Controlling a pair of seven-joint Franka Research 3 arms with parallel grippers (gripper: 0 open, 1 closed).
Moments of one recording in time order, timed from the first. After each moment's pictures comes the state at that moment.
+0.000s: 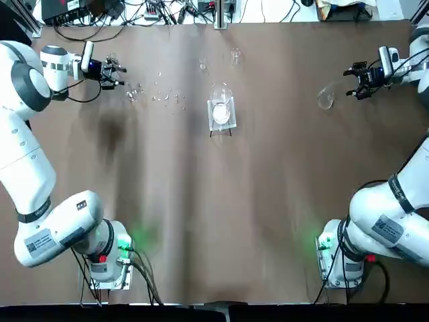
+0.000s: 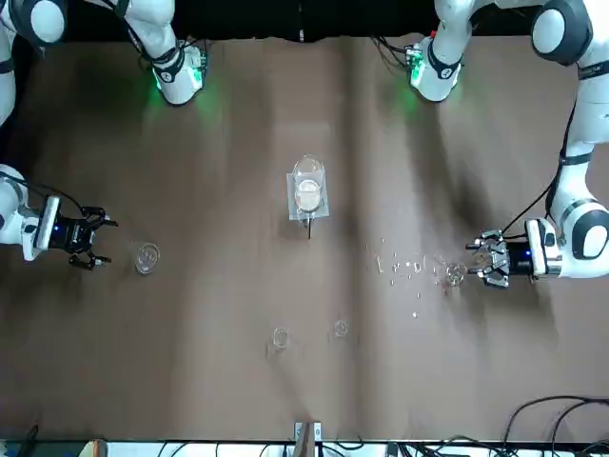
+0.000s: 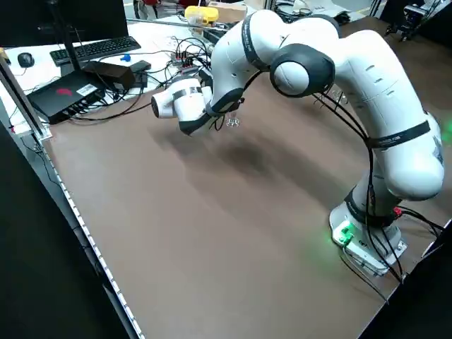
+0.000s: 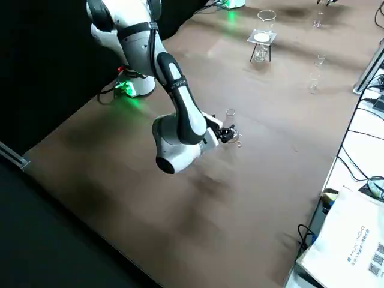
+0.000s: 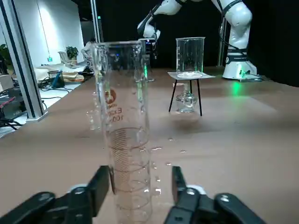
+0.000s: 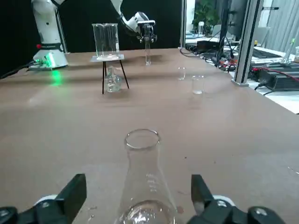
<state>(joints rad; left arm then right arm) 0.47 0.84 -0.11 -1.55 -1.02 1.49 2.49 -0.50 0.72 -0.09 -1.70 1.01 1.48 -2.54</state>
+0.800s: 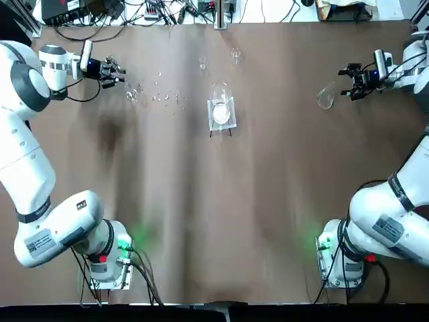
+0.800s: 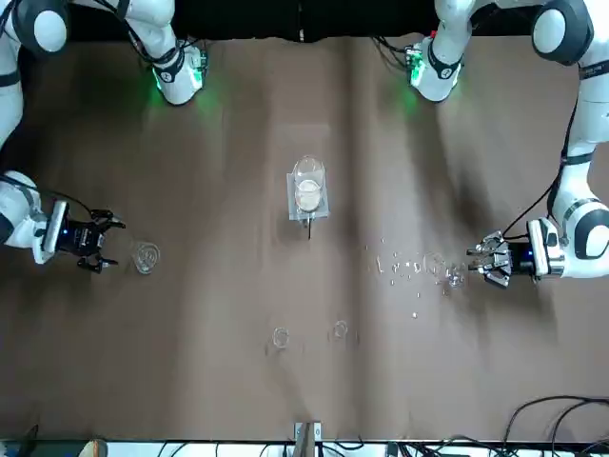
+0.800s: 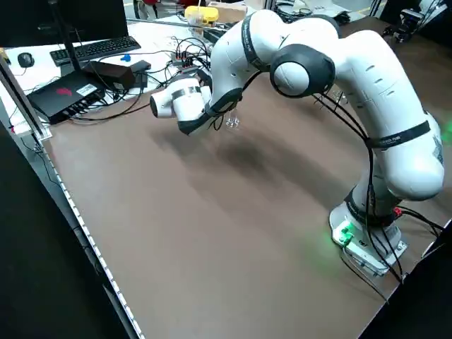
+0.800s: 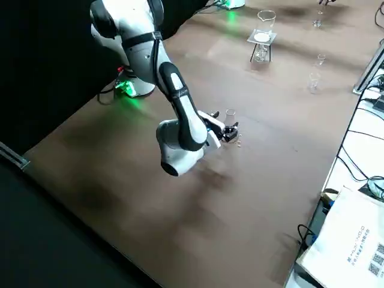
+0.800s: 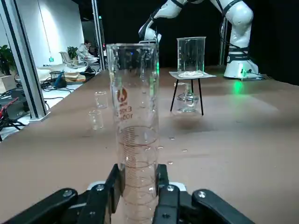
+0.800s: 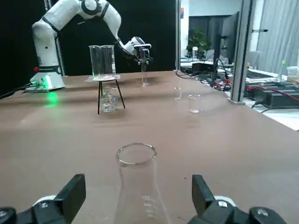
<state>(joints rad) 0.48 0.84 -0.11 -1.54 -1.02 1.49 2.50 -0.50 0.77 -0.07 -1.70 1.10 1.43 -2.56</state>
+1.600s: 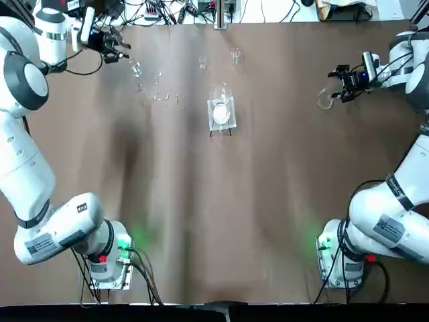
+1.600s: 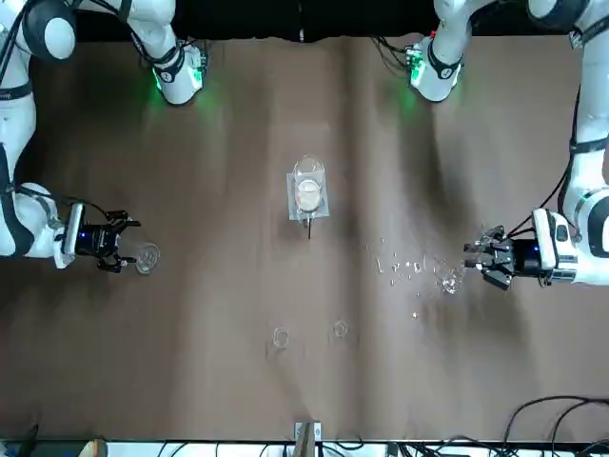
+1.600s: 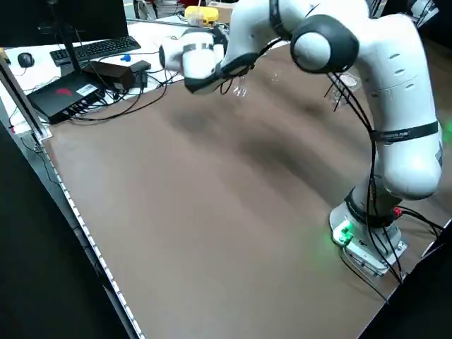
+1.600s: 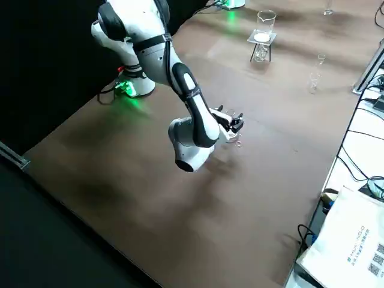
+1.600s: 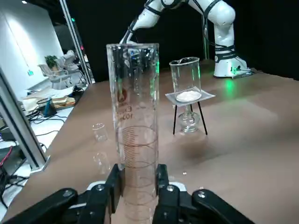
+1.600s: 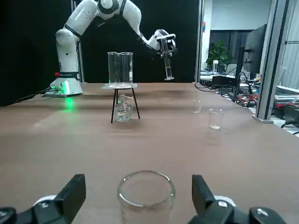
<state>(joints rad) 0.38 0.64 -0.16 -1.56 -1.02 1.50 2.45 -0.44 0.80 -0.06 -1.70 1.10 1.38 -2.62</state>
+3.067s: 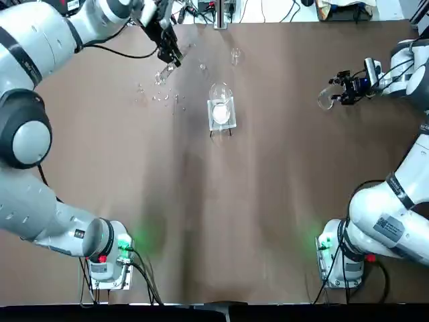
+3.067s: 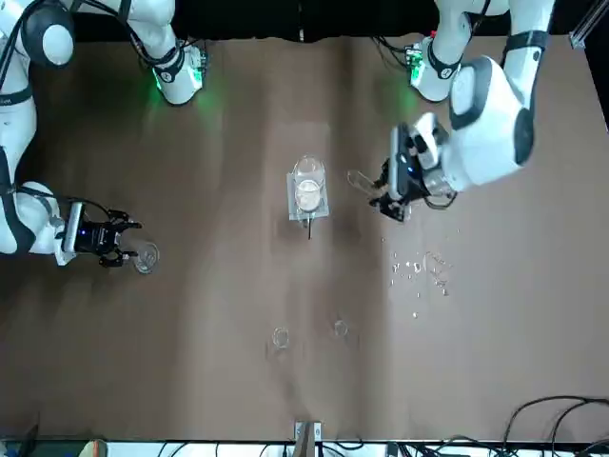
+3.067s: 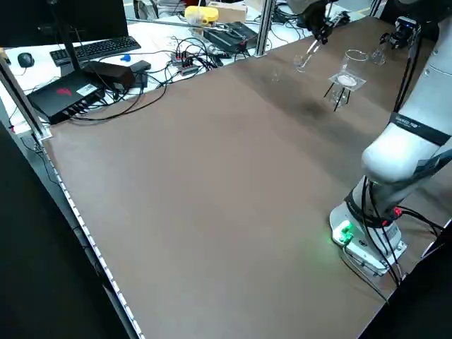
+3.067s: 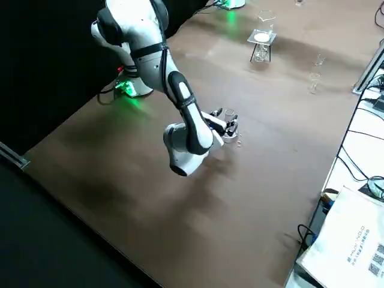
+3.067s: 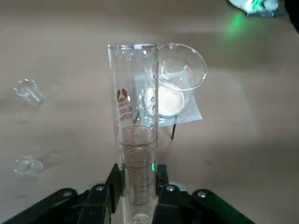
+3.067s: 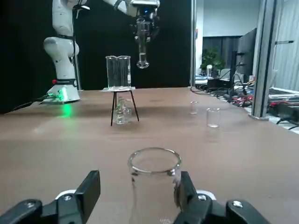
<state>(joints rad) -0.25 0.13 -0.16 -1.87 -0.59 2.00 1.49 -0.48 0.84 -0.07 -1.70 1.12 1.35 -2.63</state>
